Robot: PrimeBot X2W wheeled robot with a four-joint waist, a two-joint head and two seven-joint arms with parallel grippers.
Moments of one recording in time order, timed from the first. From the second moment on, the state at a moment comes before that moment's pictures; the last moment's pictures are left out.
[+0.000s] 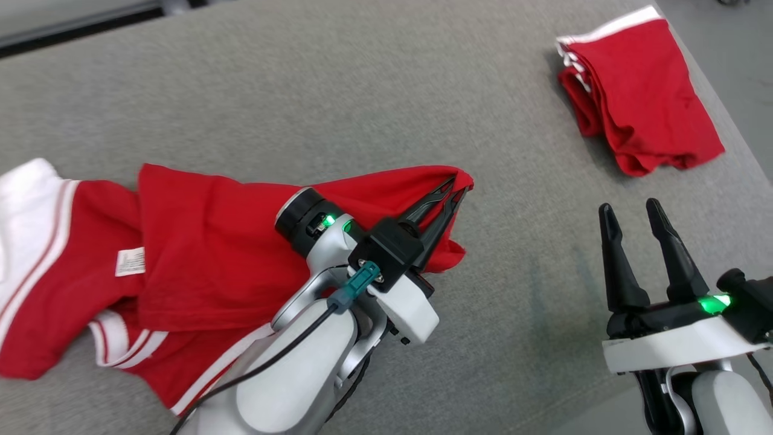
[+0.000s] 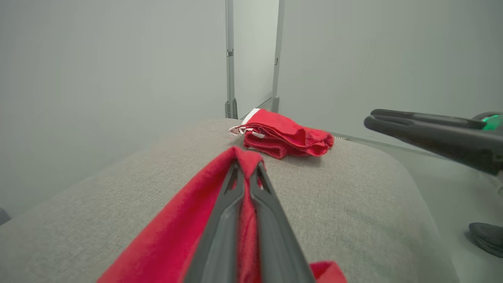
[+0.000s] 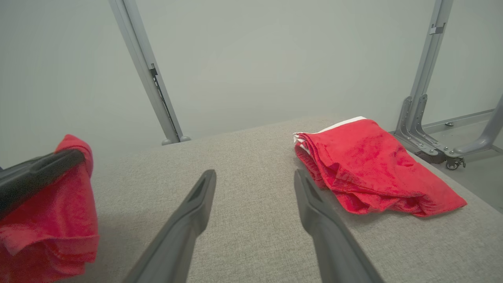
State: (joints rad) left arm -0.57 0.05 -0.69 0.27 -0.18 -0.05 -0.13; right arm -0.14 -0.15 0.15 0.01 0.40 0.13 -0.15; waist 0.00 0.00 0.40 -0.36
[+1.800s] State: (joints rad) left arm 0.02 0.27 -0.22 0.05 -0.38 0.15 -0.23; right arm 0.06 -0.22 0.08 -0.04 0.30 0.13 0.01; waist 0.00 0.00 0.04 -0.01
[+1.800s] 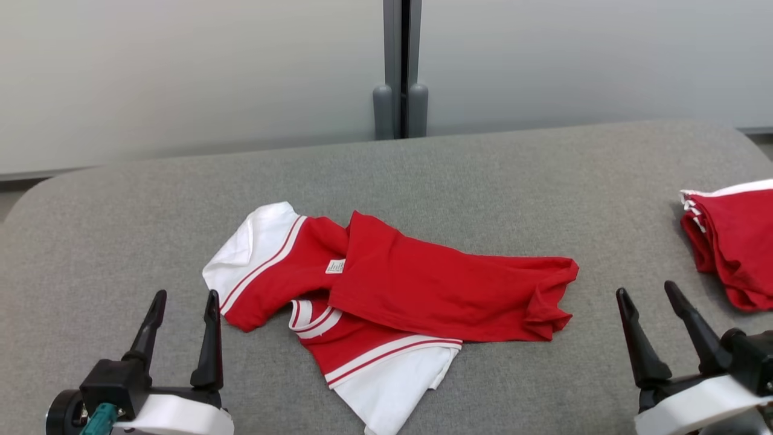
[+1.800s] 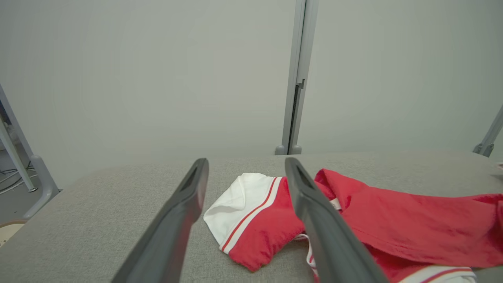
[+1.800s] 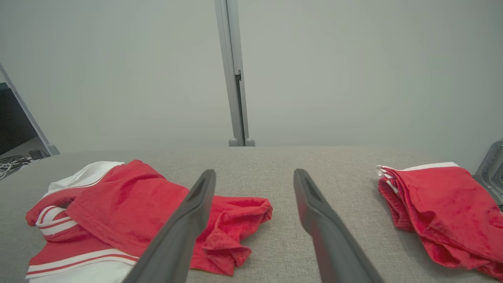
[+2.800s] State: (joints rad) left arm 0.08 0.29 -0.25 -0.02 -0.39 0.18 -0.18; right arm 0.11 -0.18 0.07 -0.10 0.28 0.13 0.06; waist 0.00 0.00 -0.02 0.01
